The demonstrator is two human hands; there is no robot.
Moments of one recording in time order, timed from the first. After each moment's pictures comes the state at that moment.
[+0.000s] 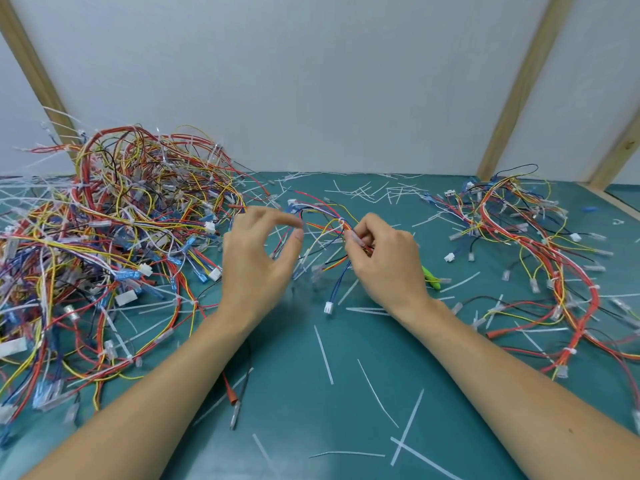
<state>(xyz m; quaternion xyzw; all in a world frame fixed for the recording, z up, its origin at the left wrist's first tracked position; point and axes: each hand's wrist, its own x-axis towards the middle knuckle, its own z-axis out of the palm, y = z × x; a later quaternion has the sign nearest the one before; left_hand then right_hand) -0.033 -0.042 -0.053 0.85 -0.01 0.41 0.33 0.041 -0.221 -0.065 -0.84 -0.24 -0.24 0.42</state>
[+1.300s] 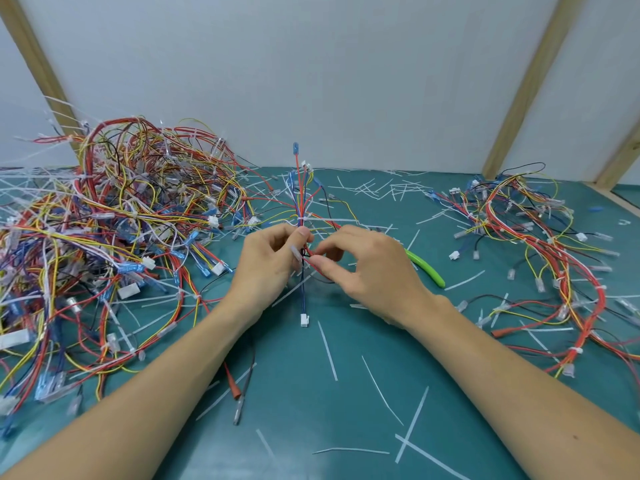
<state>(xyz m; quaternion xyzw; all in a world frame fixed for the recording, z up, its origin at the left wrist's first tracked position) -0.023 -0.045 -0.063 0.75 0.05 0.21 0.63 0.022 -0.216 -0.054 -0.82 -0.42 -0.20 0.32</state>
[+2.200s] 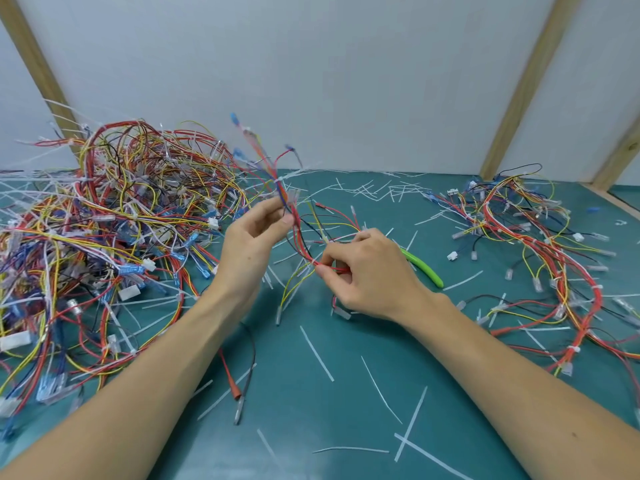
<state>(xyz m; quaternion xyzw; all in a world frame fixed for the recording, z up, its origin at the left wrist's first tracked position) -0.026 -0.034 -0.045 0.66 0.01 0.24 0.71 0.020 -0.216 -0.053 -0.85 -0.43 -0.18 0.23</state>
